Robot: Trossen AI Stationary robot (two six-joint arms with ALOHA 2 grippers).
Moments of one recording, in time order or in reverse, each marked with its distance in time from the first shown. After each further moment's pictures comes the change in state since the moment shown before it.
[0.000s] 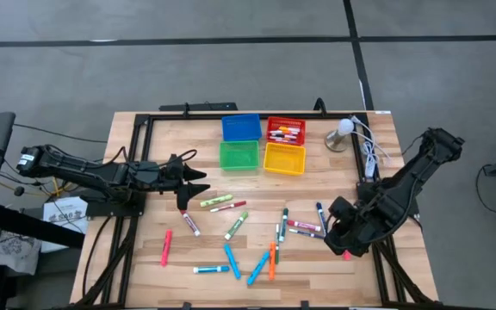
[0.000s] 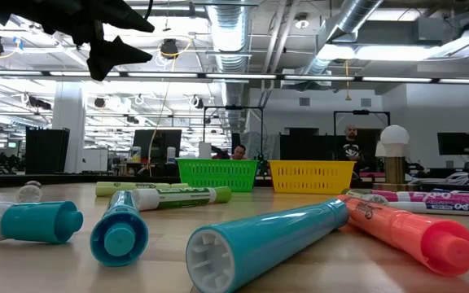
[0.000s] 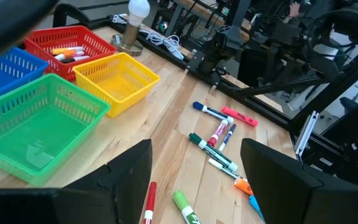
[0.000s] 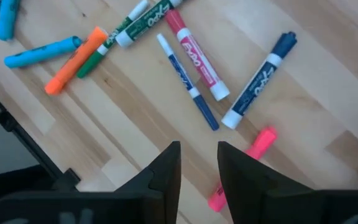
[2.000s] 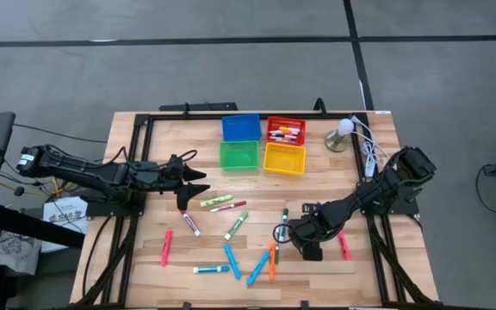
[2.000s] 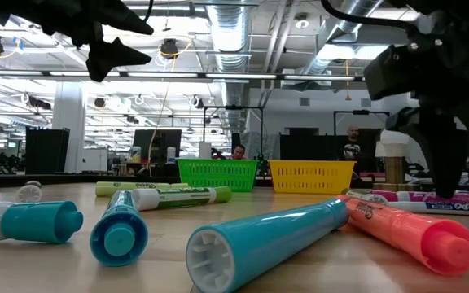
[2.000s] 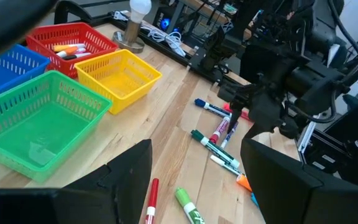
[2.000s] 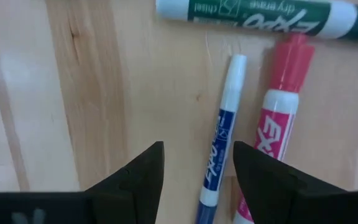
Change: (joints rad) left arm 0.000 0.000 0.000 -0.015 0.000 0.000; right arm -0.296 0.425 -0.113 0.472 -0.218 -1.022
